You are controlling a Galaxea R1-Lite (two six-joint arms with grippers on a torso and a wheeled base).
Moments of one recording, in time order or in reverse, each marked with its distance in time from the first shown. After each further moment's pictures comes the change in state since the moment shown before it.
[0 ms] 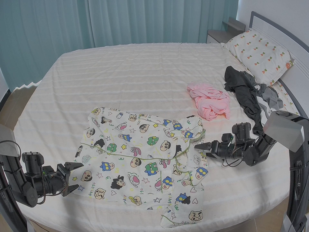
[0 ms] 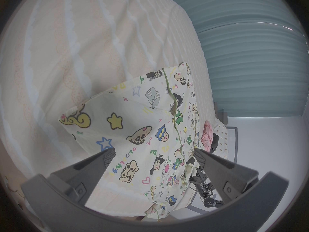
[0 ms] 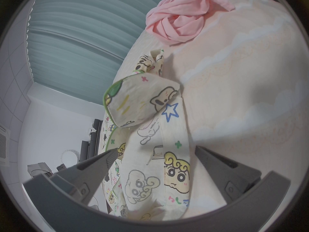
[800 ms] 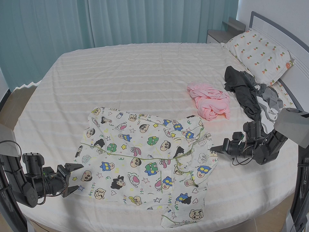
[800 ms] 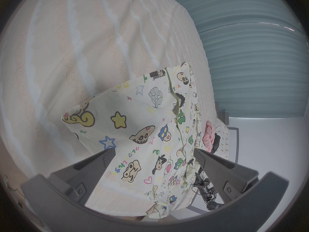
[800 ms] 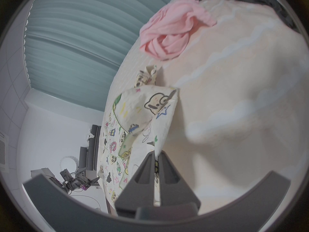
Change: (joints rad) left arm 0.001 0.009 0.005 0.000 0.004 0.001; right arm -0.076 -0.090 0.106 -0.010 0.001 0.000
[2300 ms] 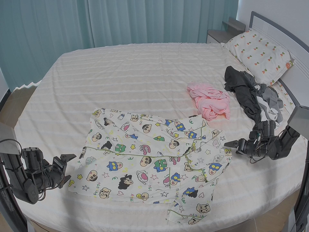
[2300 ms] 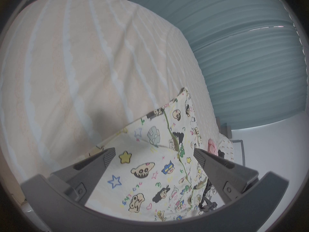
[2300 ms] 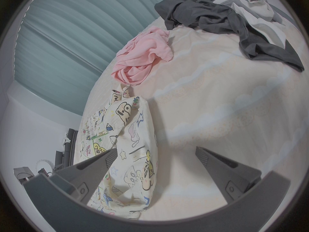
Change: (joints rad) left arm 0.010 0.011 -0.056 -0.058 0.188 0.004; right arm -0.160 -0.064 0.038 0.123 -0.120 -0.199
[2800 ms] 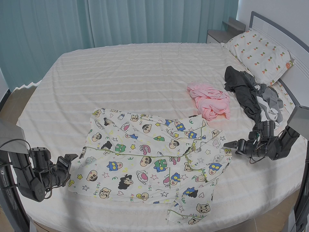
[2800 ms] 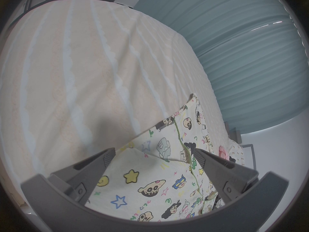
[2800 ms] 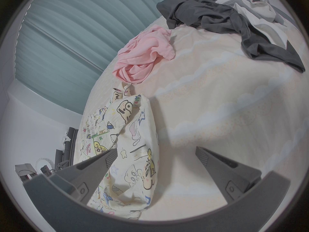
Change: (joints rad) left arm -0.047 0.096 -0.073 -0.009 0.149 0.008; right arm 0.006 0.001 0.004 -0.002 0.003 -0.008
